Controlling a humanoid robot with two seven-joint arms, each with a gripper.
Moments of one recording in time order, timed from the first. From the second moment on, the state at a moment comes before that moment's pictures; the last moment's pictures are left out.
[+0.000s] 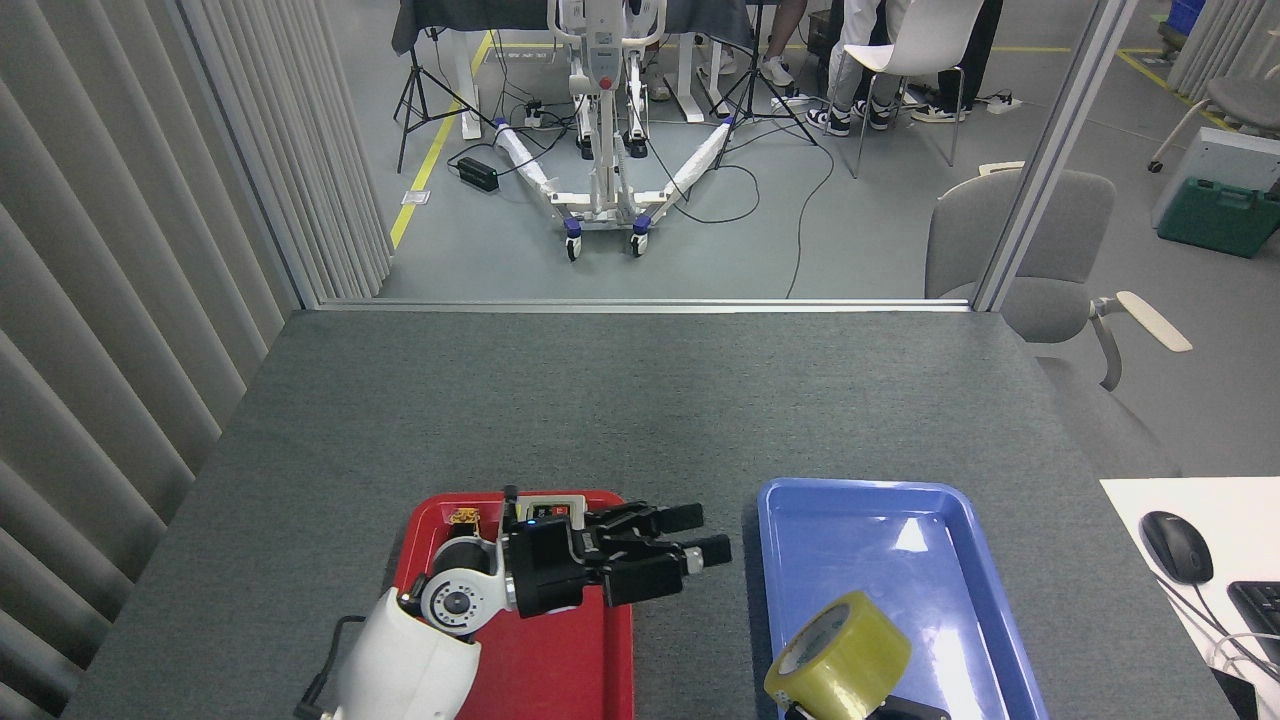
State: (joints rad) left arm -0.41 -0.03 -0.21 -1.28 -0.40 -0.76 -0.86; right arm 0.34 -0.22 0.03 -1.79 1.27 -0.79 -0.19
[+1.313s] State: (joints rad) left arm 0.09 0.13 -0.12 -1.68 -1.40 0.02 0.06; right arm -0.21 -0.20 0.16 -1.71 1.00 0.37 1.32
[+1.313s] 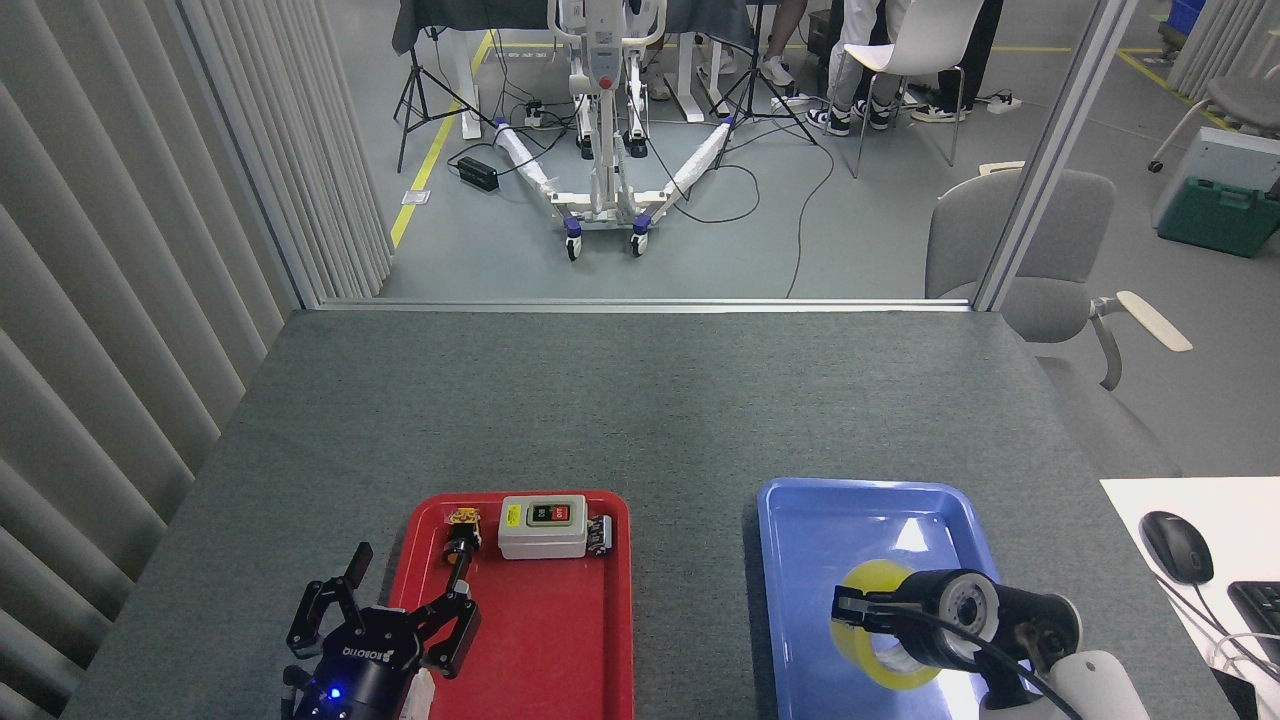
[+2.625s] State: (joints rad) left arm 0.09 0.11 -0.12 -1.69 -1.40 0.01 0.10; right arm -0.06 -0.21 0.04 -1.67 1.16 0.16 0.41
